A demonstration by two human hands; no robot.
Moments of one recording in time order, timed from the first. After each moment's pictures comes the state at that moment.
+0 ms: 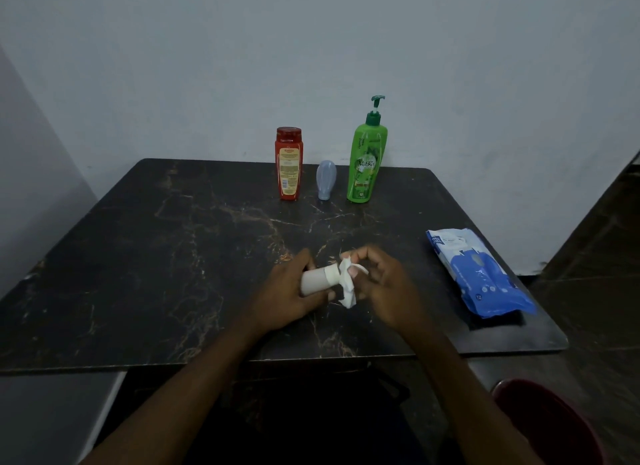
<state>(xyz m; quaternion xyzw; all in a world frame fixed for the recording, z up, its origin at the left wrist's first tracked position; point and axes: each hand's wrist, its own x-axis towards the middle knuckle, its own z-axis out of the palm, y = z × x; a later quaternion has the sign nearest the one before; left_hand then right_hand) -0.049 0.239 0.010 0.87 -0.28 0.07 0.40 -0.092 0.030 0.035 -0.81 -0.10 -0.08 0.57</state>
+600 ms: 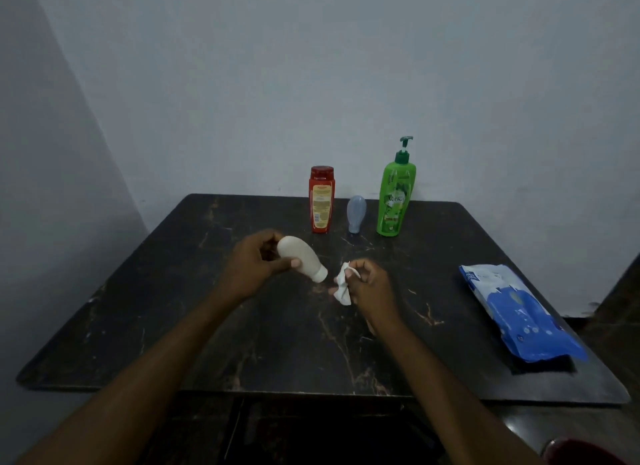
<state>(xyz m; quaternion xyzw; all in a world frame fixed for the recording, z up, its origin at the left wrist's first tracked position) -0.010 0.321 0.091 0.88 -0.12 0.10 0.44 -0.016 0.098 0.021 -0.72 0.04 -0.07 0.69</state>
